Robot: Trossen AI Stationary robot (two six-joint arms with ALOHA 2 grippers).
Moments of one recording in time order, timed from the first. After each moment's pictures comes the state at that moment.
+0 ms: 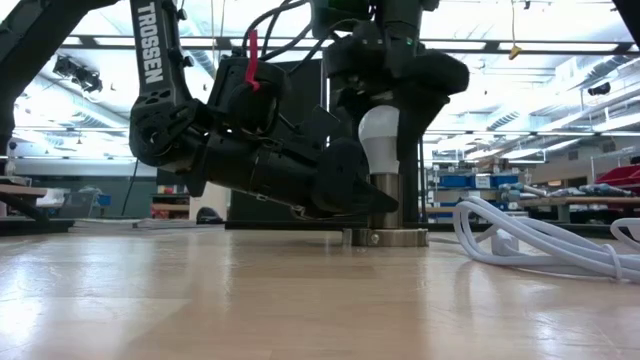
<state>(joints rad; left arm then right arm) -0.06 2.17 0.83 1.13 -0.29 -0.13 -0.02 1.94 1.63 -1.09 0.01 -0.54</state>
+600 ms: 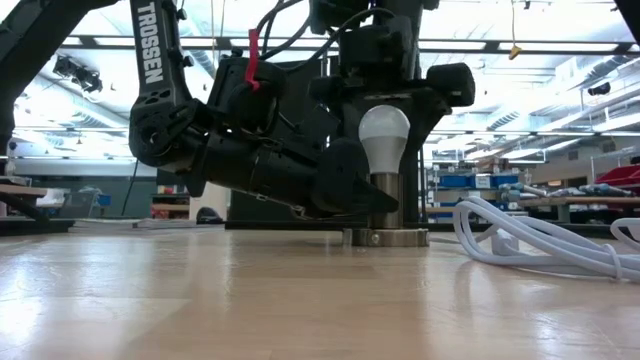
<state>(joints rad) -0.06 2.17 0.83 1.14 -0.30 -0.13 0.00 1.94 1.63 -1.06 0.00 -1.00</state>
